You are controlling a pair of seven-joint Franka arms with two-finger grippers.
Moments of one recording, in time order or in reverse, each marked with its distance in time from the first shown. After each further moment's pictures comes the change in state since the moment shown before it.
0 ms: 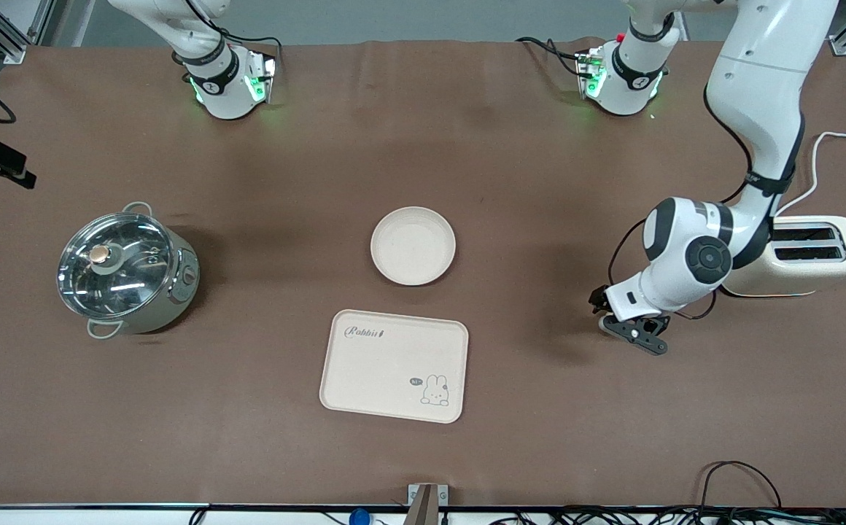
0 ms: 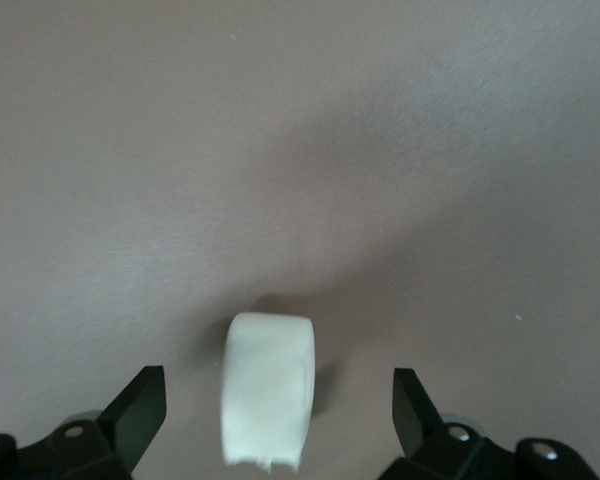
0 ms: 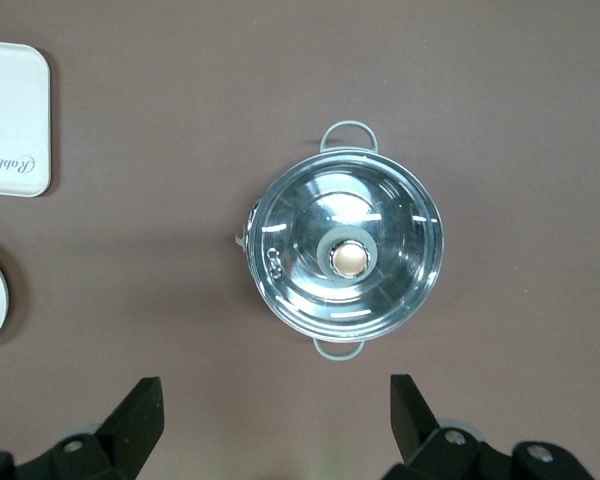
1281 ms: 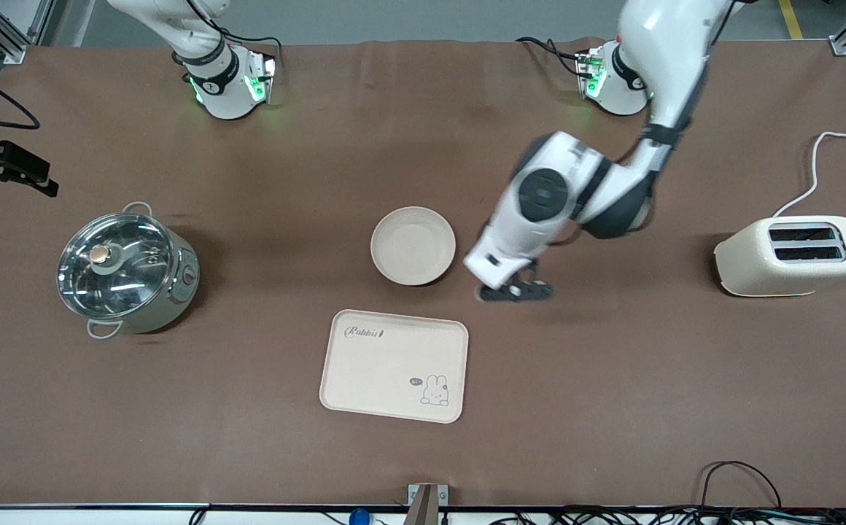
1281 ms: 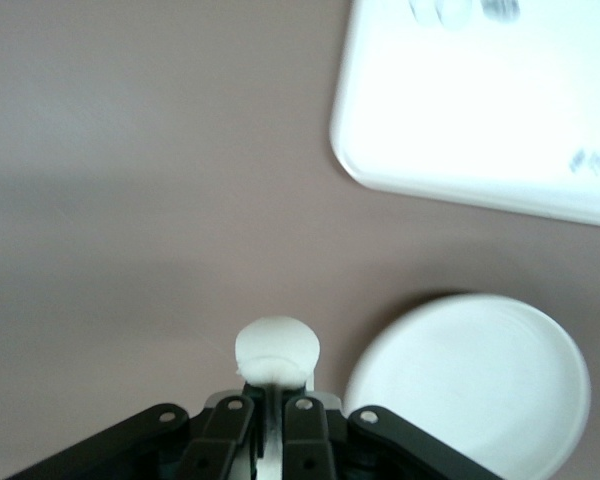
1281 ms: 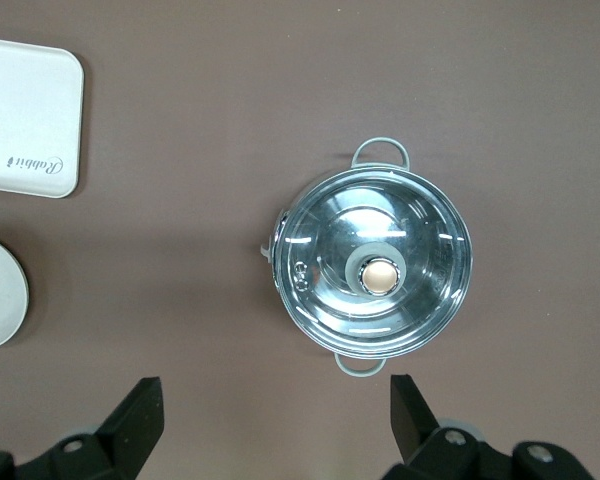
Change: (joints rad) left arm -0.396 -0.040 -0.107 0.318 -0.003 -0.443 -1.057; right arm 0.021 -0.004 0.020 -0.004 0.018 0.016 0.000
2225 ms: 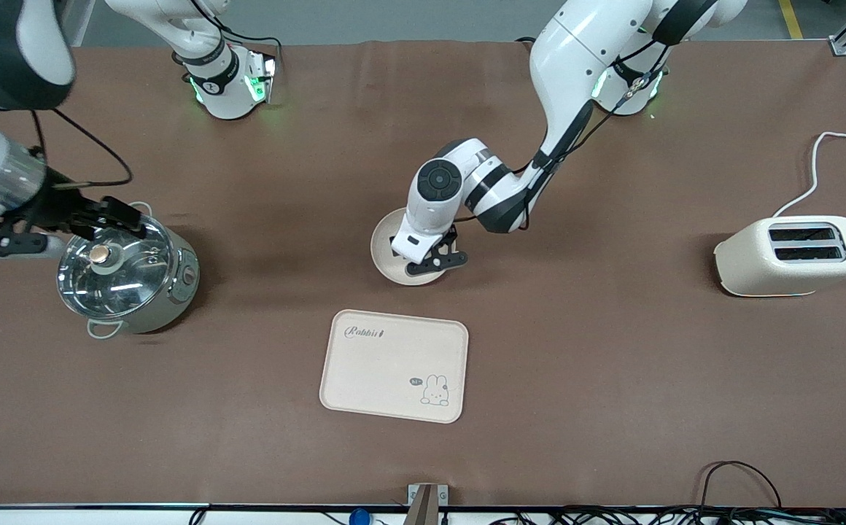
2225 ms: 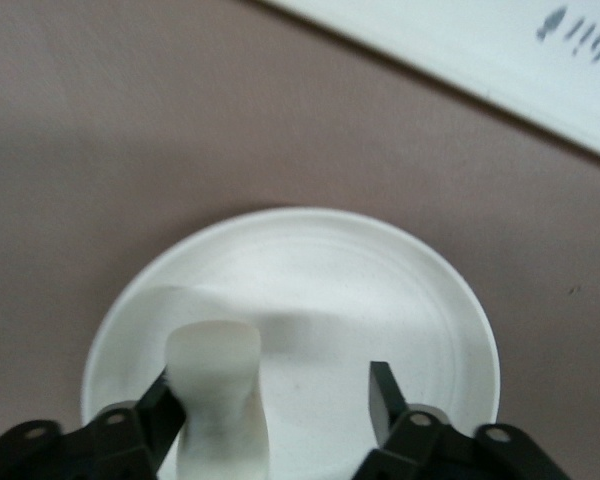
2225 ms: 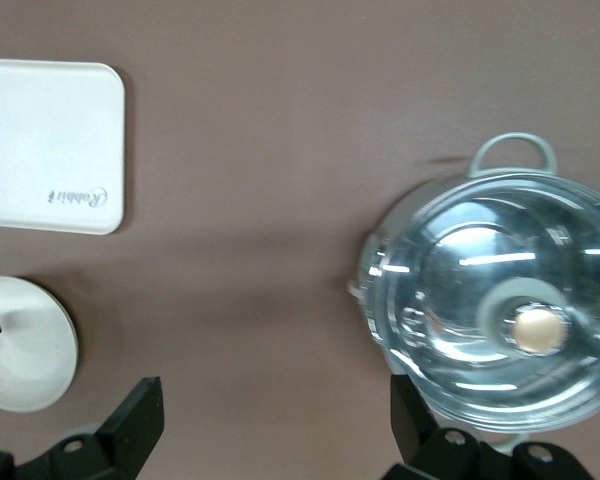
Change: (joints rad) left arm -0.169 0.187 0.017 0.033 0.009 0.224 -0.294; right arm 0.129 0.017 0.004 -0.298 0.103 0.349 0.179
